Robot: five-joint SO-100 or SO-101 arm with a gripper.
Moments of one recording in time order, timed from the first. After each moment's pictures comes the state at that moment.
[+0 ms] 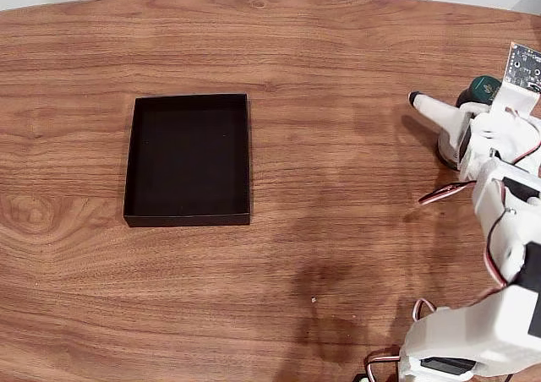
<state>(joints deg) 24.7 95.4 135.8 -15.3 185.0</state>
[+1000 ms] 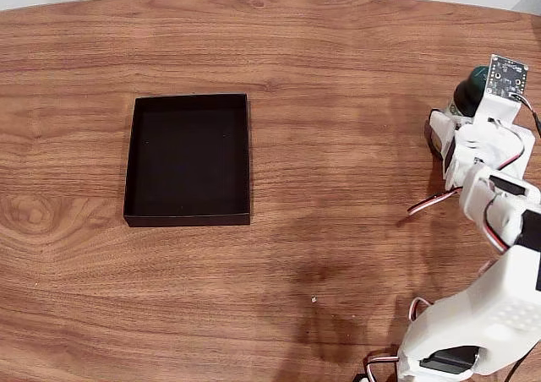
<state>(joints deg) 22.4 88.0 135.7 -20.0 185.5</state>
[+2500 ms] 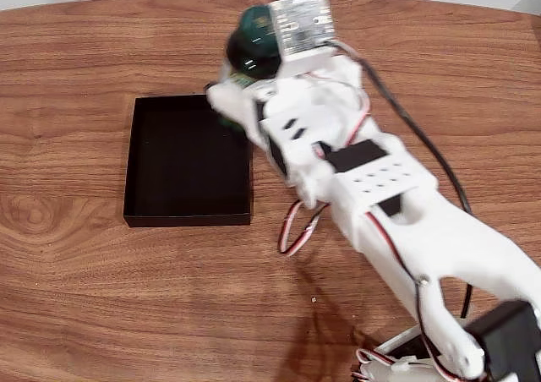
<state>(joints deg) -24.7 107.5 131.1 -2.5 179.2</state>
